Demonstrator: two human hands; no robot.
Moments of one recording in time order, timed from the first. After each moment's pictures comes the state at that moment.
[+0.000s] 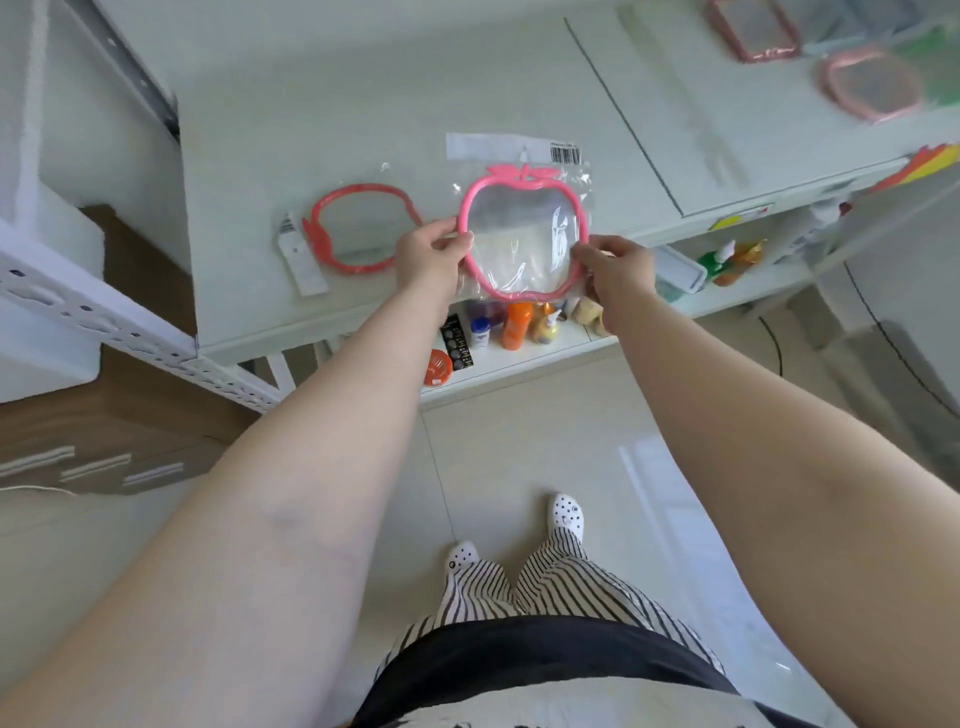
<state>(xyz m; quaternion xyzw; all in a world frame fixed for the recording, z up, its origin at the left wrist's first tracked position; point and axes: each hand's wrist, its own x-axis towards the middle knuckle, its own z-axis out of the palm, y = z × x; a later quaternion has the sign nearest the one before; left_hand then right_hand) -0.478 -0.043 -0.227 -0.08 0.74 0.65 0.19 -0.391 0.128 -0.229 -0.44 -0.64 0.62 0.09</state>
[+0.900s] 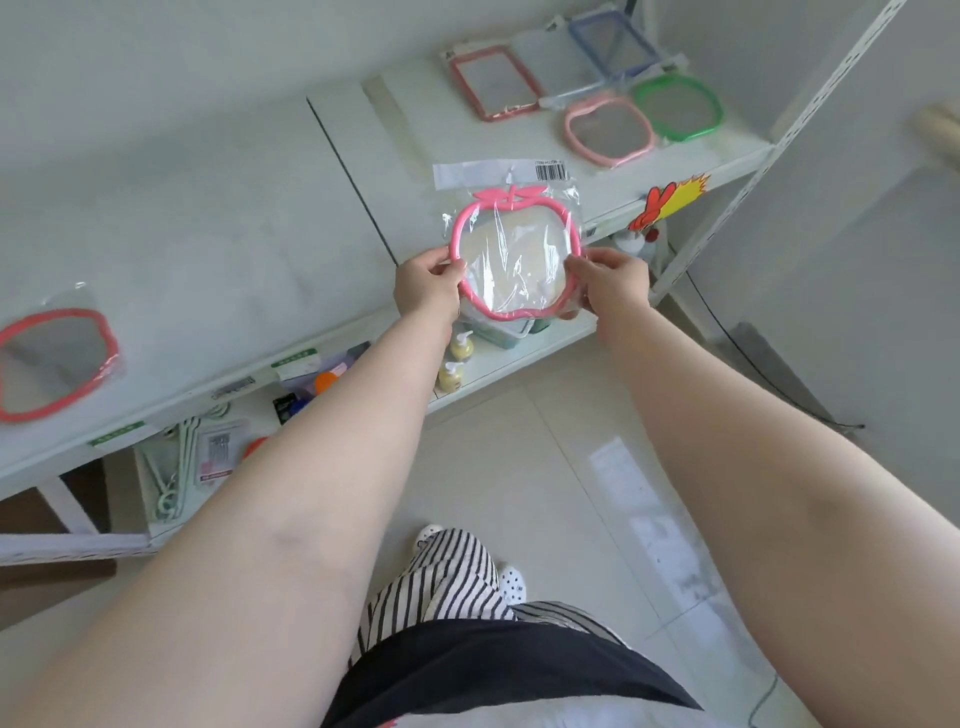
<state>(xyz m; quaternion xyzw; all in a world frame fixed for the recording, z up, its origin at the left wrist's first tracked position) -0.403 0.340 -0.224 -0.06 0.77 0.61 0.19 -0.304 0.495 -0.221 -0.48 -0.61 0.61 0.16</state>
